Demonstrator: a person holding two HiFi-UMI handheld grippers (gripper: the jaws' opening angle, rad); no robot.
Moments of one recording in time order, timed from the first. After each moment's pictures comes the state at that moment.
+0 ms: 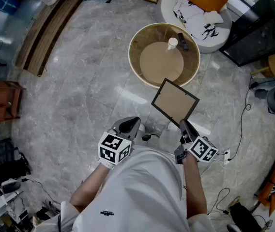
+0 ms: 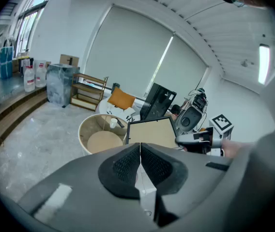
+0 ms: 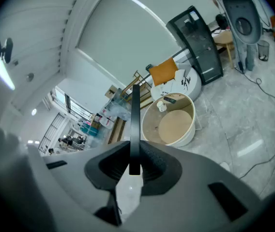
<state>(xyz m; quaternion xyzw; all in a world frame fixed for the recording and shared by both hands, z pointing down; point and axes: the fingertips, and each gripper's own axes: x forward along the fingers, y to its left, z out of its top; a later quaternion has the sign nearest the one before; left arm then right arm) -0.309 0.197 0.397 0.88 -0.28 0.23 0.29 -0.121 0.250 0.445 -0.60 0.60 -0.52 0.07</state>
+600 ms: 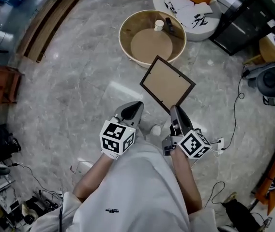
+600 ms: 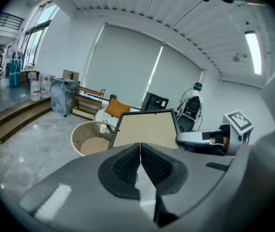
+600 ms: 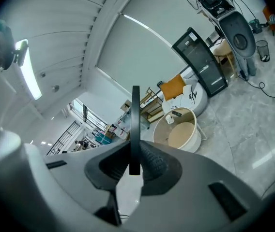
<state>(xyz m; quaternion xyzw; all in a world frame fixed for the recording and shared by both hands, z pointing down) -0.221 0.380 0.335 0.89 -0.33 0.19 0.25 -0.091 0.413 0.346 -0.60 0.65 -0.44 0.15</state>
